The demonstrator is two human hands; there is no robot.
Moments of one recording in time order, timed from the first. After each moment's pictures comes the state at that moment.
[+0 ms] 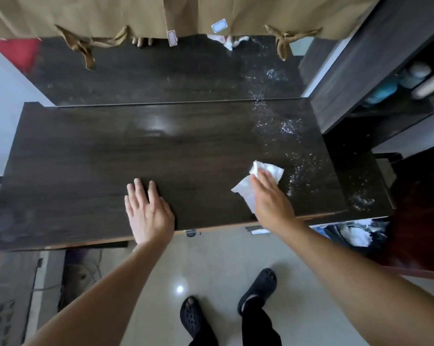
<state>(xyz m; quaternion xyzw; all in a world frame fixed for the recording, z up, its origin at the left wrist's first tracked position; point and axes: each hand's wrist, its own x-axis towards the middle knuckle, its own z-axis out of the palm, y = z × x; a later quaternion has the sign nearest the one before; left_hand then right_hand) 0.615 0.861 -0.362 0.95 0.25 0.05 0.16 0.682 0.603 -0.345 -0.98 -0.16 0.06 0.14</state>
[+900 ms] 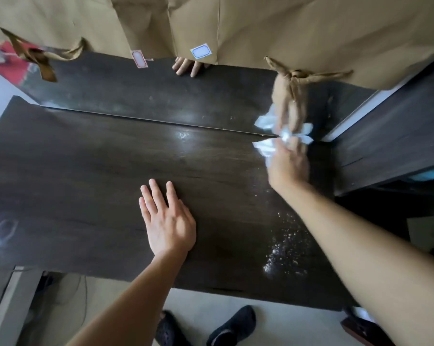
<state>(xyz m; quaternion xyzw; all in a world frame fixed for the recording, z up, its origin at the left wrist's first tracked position) 0.730 0.745 -0.366 0.93 0.34 0.03 0.10 0.925 0.578 -0.340 -0.99 -0.09 0.02 0.12</state>
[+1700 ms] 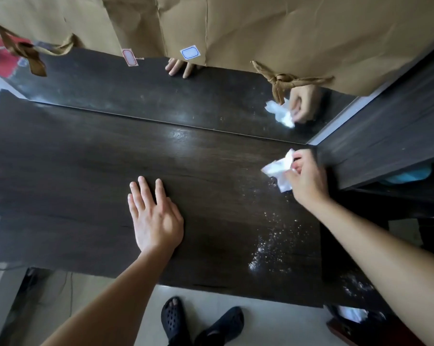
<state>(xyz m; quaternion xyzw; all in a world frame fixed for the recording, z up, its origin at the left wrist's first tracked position) 0.732 0.744 -0.366 0.93 0.35 0.05 0.11 0.921 0.498 -0.337 -0.96 -0.07 0.02 0.29</state>
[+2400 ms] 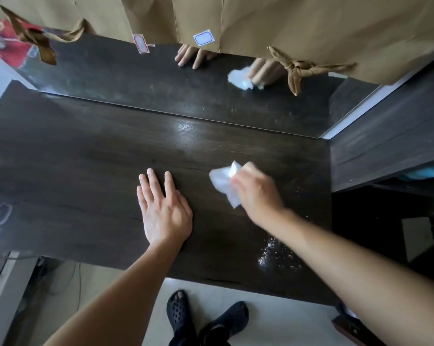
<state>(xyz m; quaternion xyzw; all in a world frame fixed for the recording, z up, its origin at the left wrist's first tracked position) 0.730 0.747 -0.371 0.93 0.34 0.05 0.10 0.848 0.586 -0.336 -0.92 -0.31 0.08 0.22</state>
